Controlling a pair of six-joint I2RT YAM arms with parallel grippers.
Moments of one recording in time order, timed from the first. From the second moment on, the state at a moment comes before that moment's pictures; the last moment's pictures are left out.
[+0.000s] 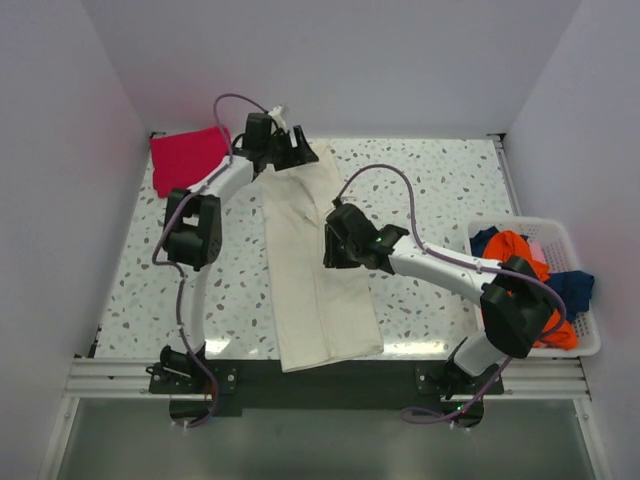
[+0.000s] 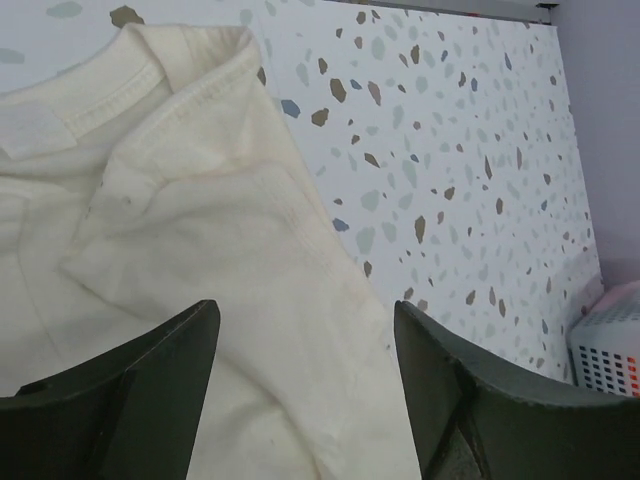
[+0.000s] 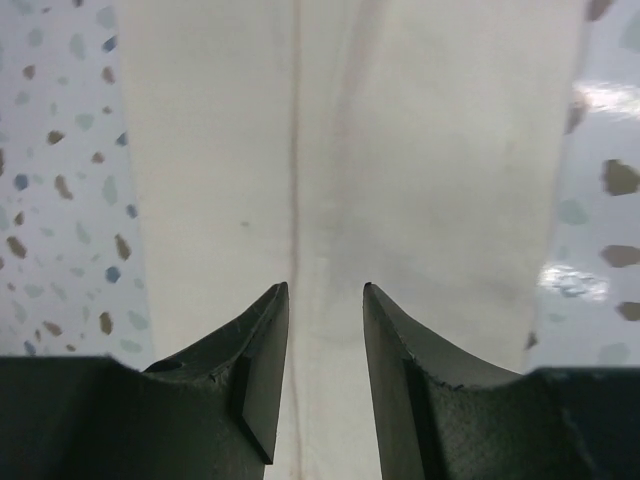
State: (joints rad) left arm -0.26 2.35 1.93 -0.14 0.42 -0.48; right arm 0.86 1.57 1.10 -0.42 0.15 0.70
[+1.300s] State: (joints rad) left arm -0.39 2.02 1.33 -0.20 0.00 -0.51; right arm 1.06 1.47 0.77 -0.51 0.22 0.82
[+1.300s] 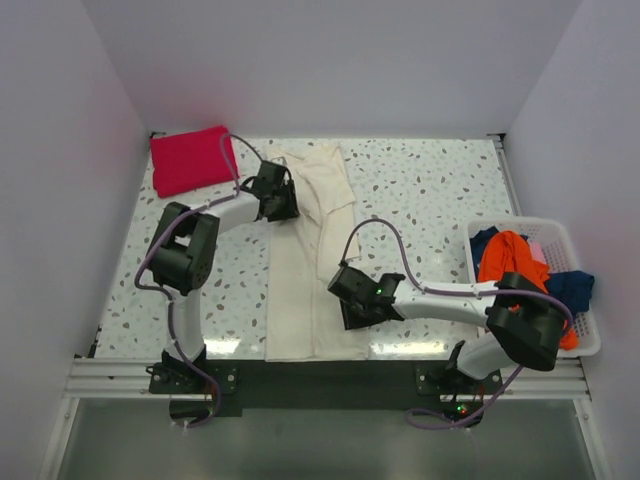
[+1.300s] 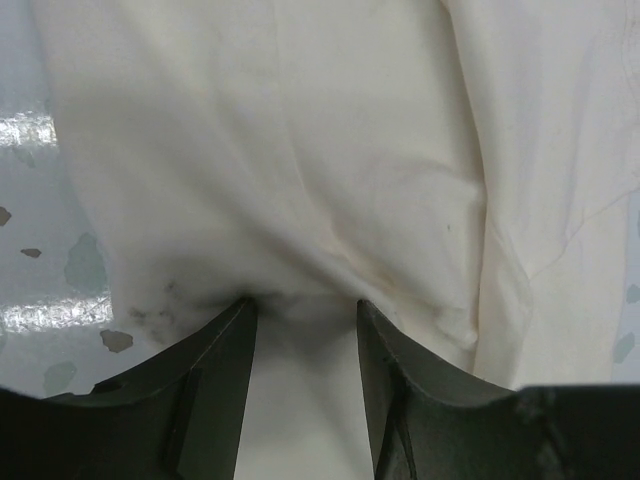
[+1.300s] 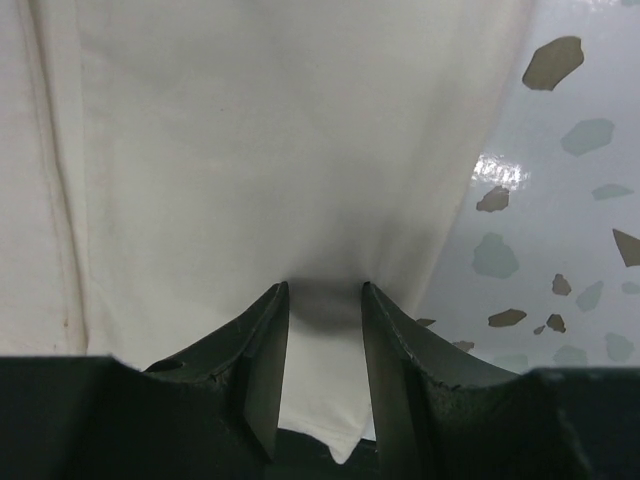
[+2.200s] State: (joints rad) left arm -0.39 1.54 0.97 -0.23 0.14 -0.58; right arm 0.33 2.17 1.63 -0.27 -0.06 0.62
